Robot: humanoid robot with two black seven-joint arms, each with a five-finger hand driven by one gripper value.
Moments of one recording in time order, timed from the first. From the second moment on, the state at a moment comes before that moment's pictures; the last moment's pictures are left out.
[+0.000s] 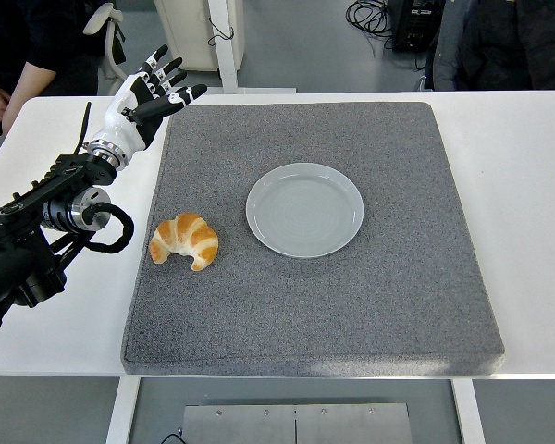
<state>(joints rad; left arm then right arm) -0.89 0.27 -0.58 -0.75 0.21 -0.01 -0.34 -0.07 0.00 -0.01 0.17 -0.10 -0.09 0.28</state>
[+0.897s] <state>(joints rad) -0.88 0.26 -0.58 -0.75 0.21 -0.01 -0.36 -0.08 0.00 -0.01 0.16 -0.10 -0.09 0.28</state>
